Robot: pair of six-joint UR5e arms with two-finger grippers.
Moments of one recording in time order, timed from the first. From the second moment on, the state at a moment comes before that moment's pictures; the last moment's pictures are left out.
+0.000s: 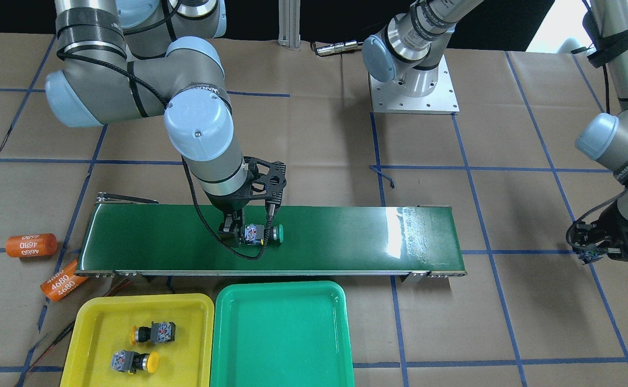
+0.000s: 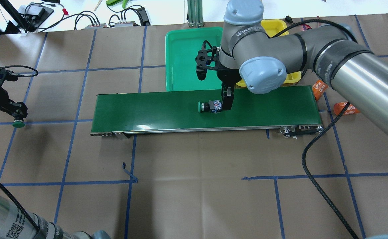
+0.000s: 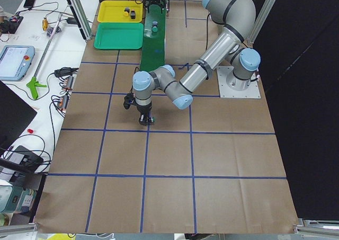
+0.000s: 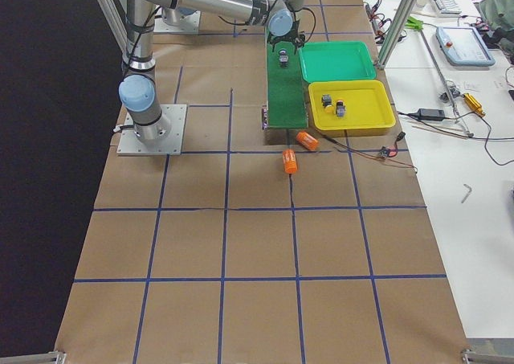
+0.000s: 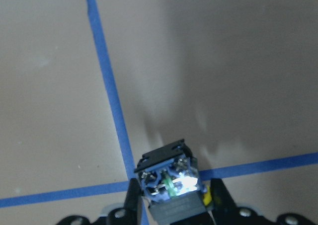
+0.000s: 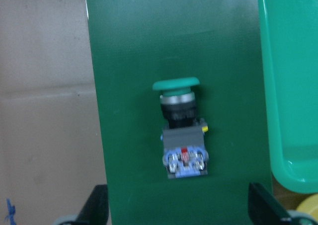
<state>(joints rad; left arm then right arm) -0.94 -2.00 -1.75 -0.83 1.67 0.91 1.82 -1.22 1.66 -1.99 -1.48 -1.23</state>
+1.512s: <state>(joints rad) -1.51 -1.79 -1.86 -1.01 1.61 1.74 1.64 -1.24 1.78 -2.15 -1.69 -1.53</state>
